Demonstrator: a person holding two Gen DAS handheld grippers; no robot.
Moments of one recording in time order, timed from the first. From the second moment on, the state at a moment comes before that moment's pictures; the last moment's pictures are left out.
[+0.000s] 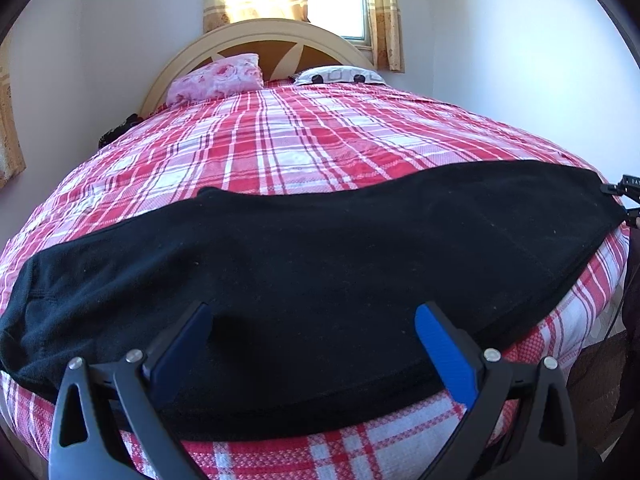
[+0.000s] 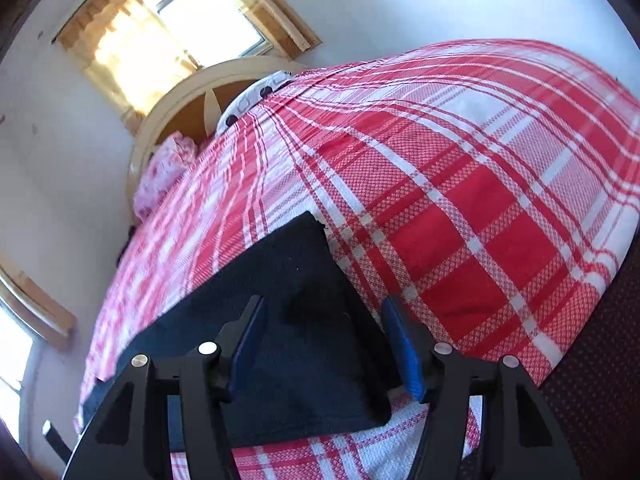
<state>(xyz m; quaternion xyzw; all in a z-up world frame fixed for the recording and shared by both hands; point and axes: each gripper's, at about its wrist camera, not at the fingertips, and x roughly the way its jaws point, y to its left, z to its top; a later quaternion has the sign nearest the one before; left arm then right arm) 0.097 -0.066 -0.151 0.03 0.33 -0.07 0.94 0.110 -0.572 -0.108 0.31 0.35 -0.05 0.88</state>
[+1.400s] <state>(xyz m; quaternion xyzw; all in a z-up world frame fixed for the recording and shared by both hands) 0.090 -0.019 -0.148 -0.04 0.32 -0.05 0.94 0.088 -0.510 -0.050 0.27 0.29 0.01 0.92</state>
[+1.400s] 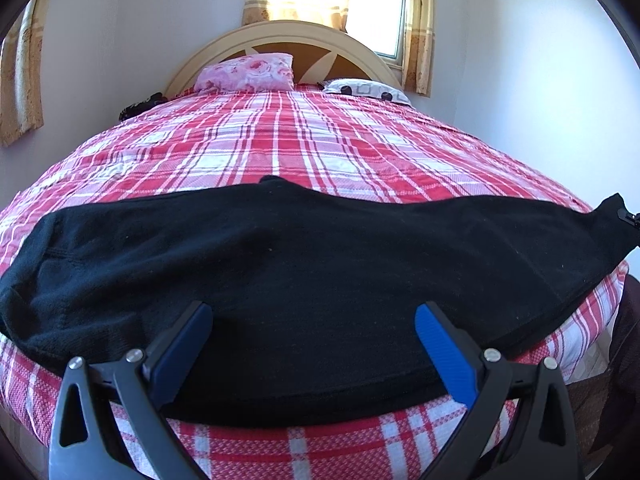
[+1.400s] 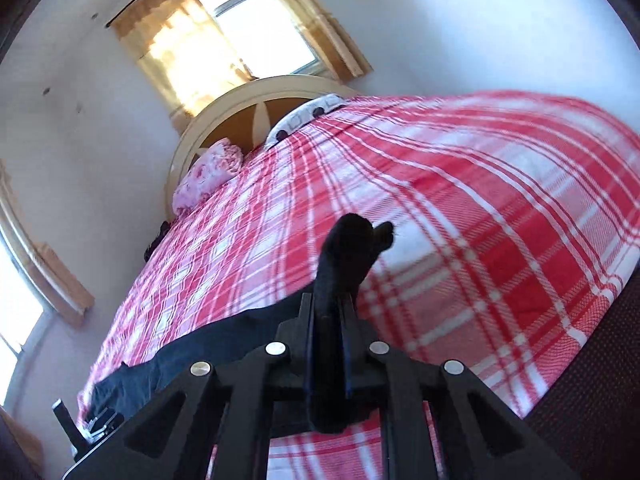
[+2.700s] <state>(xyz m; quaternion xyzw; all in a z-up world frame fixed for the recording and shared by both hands) 0.079 0.011 -0.145 -0.09 0.30 -0.06 0.95 0.144 -0.181 -0.071 0.11 0.38 0.18 0.90</state>
